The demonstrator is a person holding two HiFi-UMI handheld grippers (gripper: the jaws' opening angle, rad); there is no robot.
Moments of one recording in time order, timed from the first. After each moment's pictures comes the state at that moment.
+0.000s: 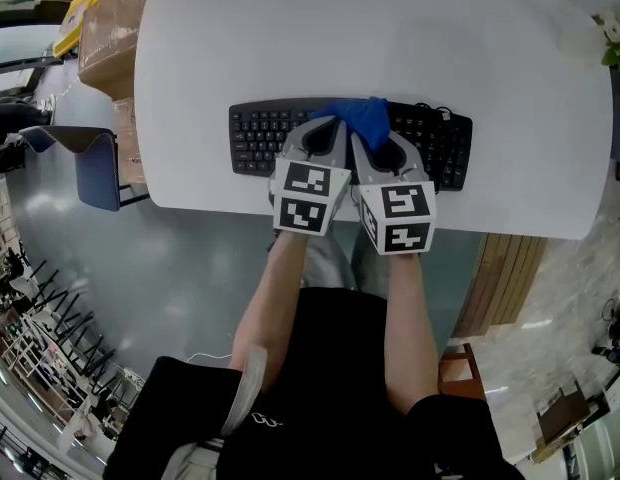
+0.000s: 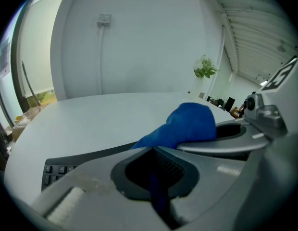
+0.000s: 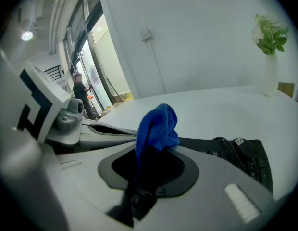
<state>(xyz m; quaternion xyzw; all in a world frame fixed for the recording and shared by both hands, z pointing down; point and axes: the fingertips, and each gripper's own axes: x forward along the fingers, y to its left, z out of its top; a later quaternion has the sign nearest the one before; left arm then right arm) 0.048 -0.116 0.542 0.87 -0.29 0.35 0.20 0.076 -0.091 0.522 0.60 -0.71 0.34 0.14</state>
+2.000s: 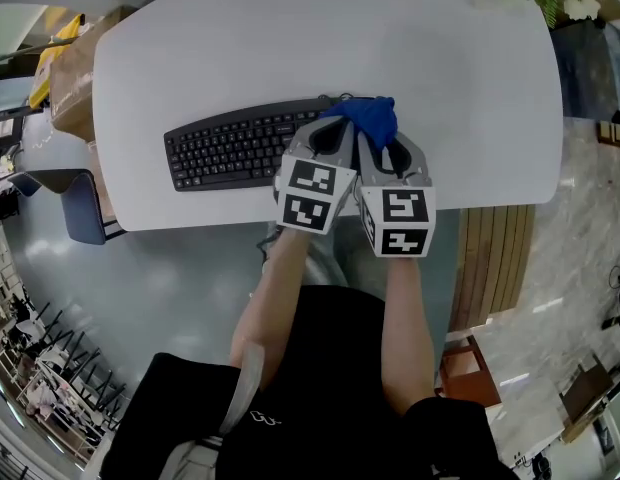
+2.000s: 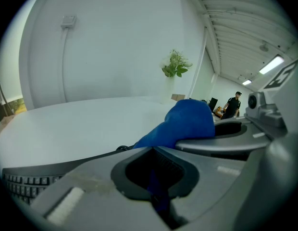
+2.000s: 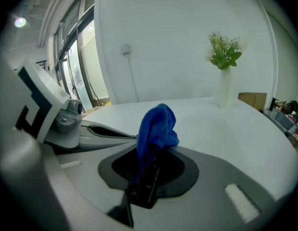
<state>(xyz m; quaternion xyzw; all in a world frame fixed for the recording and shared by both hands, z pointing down) 0.217 -0.035 0.529 0.90 -0.21 0.32 0.18 0.241 -0.010 0.502 0.68 -0.65 0.30 0.15</state>
